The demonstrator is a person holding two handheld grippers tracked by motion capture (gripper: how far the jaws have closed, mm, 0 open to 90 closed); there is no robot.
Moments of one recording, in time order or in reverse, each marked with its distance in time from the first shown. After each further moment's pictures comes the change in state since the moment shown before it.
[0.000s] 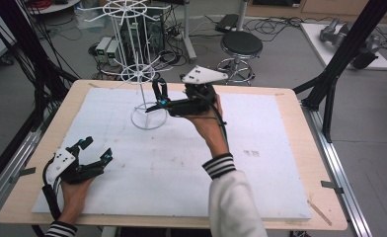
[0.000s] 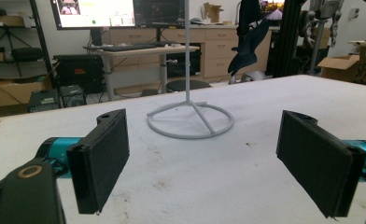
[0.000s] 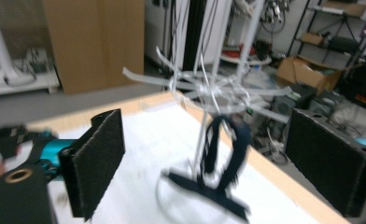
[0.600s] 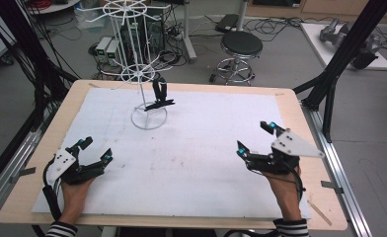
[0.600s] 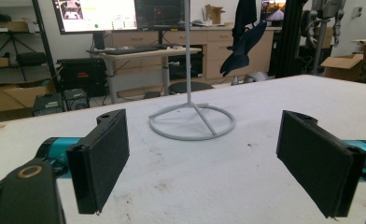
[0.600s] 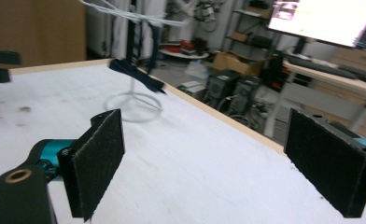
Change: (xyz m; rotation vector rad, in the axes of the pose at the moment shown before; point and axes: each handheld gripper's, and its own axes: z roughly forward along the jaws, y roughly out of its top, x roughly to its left) left arm -0.002 0.000 0.000 -0.002 0.009 0.016; right arm -0.007 -0.118 -0.190 -0.031 -0.266 -0.011
